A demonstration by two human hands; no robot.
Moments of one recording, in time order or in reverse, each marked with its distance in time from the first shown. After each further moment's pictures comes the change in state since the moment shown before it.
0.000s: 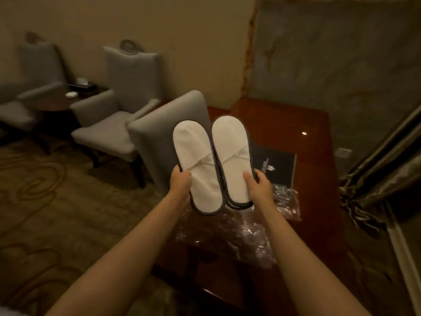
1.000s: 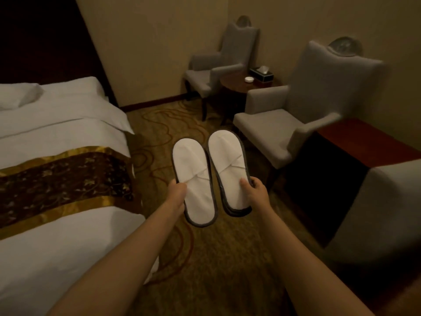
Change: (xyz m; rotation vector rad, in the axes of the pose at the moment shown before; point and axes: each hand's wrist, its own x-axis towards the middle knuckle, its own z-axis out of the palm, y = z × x) left_hand 0.137 0.002 -0.571 -0.347 0.650 -0.091; right_hand -0.102 0.008 0.597 -0.313 -0.733 0.088
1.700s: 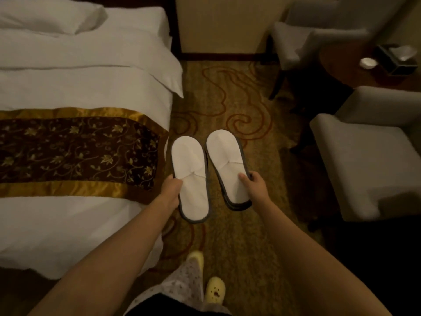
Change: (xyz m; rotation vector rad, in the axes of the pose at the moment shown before) left_hand 0.310 0.034 -0.039 -0.165 0.360 -0.234; right_hand 0.326 -0.050 0.208 -0.309 -0.434 0.039
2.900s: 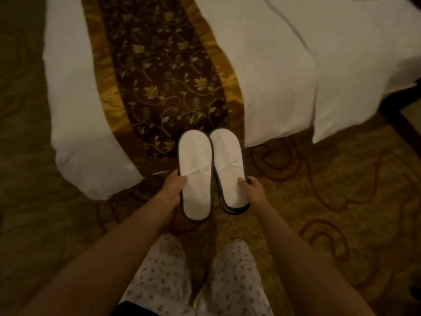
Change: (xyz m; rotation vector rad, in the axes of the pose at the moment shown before) left_hand 0.313 -0.004 0.087 -0.865 0.765 0.005; right_hand 0.464 -0.072 0.227 -0.729 -0.974 -0.253
